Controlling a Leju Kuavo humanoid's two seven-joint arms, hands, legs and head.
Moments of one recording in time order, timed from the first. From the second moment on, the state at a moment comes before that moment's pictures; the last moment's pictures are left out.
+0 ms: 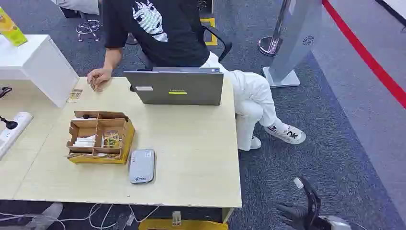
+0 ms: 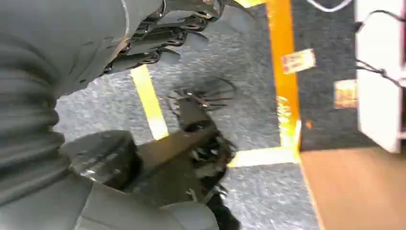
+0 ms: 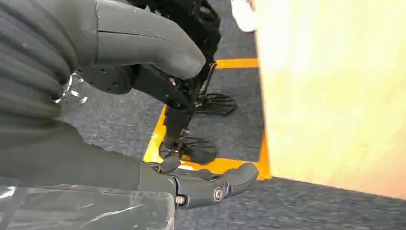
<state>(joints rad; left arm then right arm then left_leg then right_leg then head) -0.06 -0.05 0.04 -0.34 0.11 -0.13 -0.17 -0.38 -0.34 0.30 -0.28 -0.52 0.44 0.23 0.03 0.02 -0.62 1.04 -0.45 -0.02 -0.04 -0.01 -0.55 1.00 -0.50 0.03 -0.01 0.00</state>
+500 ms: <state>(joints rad) -0.11 -0.03 0.17 -0.29 0.26 -0.15 -0.33 -0.27 -0.33 0.50 -0.20 -0.79 0.44 0.23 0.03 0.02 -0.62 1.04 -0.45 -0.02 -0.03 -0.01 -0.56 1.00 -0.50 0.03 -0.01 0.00</state>
